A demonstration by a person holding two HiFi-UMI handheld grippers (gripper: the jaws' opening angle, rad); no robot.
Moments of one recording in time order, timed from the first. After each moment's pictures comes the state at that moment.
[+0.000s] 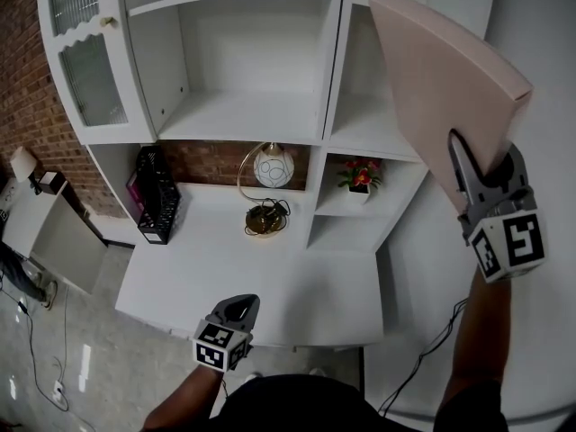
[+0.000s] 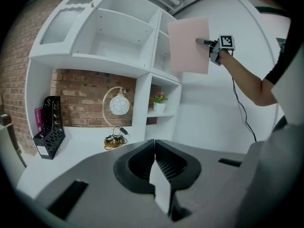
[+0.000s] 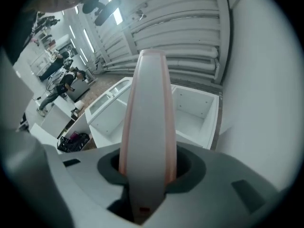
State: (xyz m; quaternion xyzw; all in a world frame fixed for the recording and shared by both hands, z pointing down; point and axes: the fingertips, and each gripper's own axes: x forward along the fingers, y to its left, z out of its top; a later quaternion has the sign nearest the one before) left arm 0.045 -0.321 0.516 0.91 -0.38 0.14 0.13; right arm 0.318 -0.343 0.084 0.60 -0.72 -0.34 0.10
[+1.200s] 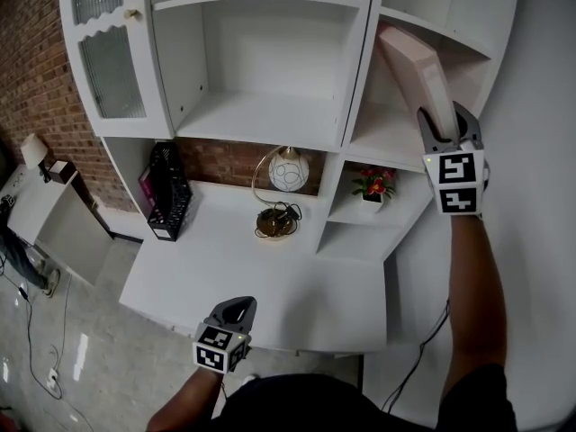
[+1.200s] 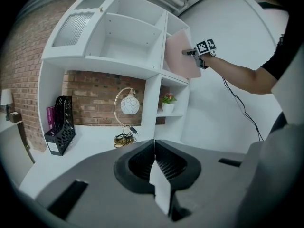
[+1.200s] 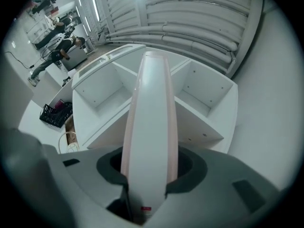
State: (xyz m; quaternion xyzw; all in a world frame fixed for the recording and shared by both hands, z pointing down) left arm 0.016 -0.325 0.523 0.89 -0.42 0.13 0.13; right arm 0.325 -0.487 0.115 0.65 -0.64 -0.34 0.21
